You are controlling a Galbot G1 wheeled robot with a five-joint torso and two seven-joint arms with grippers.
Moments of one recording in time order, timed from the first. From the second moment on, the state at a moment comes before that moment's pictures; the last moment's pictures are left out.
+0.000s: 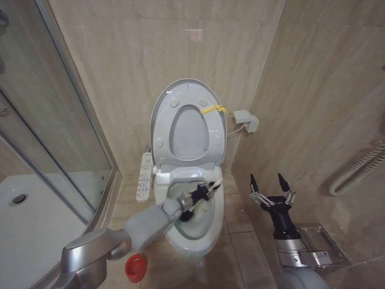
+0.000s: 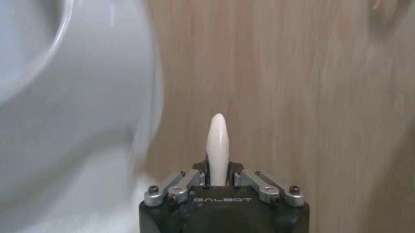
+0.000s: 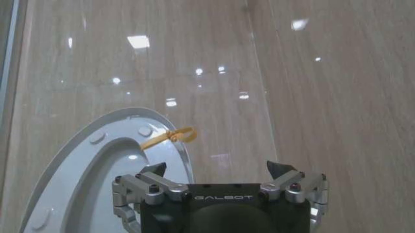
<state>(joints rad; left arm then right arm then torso) 0.21 -1.41 0.85 -0.88 -0.78 -0.48 0.23 -1.56 1.41 0.67 2.12 0.37 0.40 -0.12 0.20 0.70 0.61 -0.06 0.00</state>
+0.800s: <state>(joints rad) 0.22 -1.45 0.85 -0.80 -0.76 -0.50 0.24 -1.58 1.41 0.68 2.14 0.38 0.41 -0.12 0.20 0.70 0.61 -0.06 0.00</state>
